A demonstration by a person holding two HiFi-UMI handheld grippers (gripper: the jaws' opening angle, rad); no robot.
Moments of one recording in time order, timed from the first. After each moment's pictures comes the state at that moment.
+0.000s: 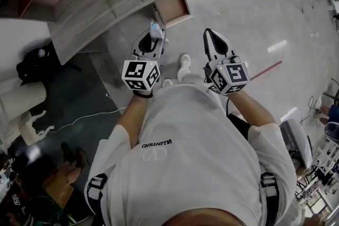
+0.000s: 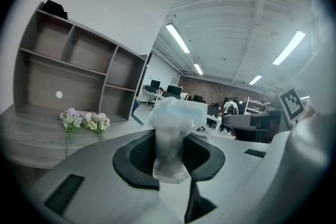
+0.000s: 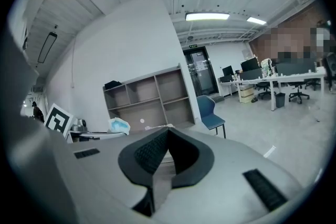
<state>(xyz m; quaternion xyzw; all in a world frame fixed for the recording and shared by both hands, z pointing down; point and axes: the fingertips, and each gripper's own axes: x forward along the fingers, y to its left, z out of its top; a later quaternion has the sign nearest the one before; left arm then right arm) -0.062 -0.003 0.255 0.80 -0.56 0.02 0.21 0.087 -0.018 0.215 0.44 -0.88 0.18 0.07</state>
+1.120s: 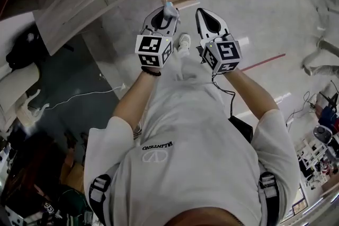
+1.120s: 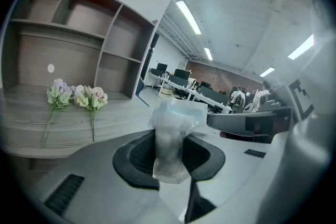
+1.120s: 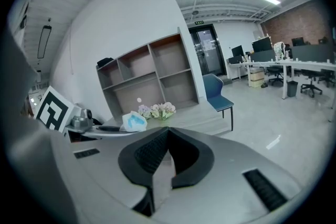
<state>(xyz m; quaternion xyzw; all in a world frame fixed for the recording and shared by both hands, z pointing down) -0.040 -0.129 0.396 0.77 -0.56 0.08 0.29 0.037 -0.144 0.362 0.38 -0.88 0.23 0.15</state>
